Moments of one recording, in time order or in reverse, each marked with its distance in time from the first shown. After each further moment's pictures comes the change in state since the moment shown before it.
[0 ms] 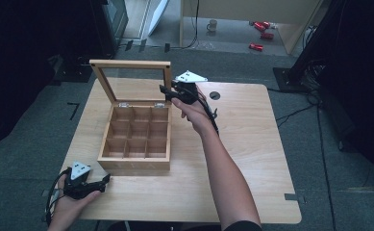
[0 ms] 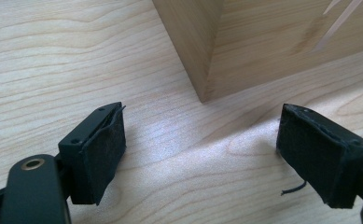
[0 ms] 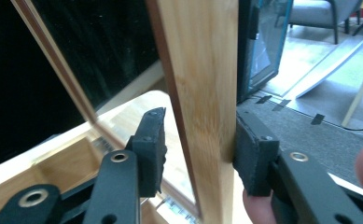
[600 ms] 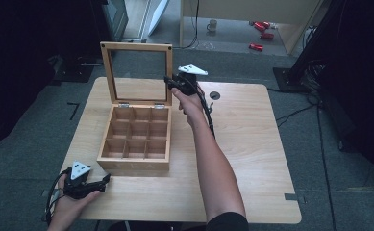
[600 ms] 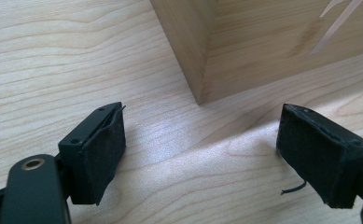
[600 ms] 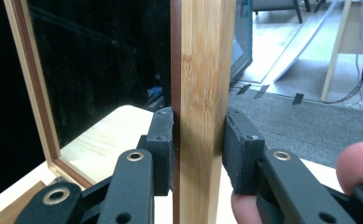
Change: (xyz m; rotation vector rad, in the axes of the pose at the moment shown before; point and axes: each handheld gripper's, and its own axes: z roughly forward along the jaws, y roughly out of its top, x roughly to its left) left arm 0.000 0.000 0.000 -0.002 0.001 0.004; right arm -0.023 0.003 0.029 -0.012 -0.114 0.166
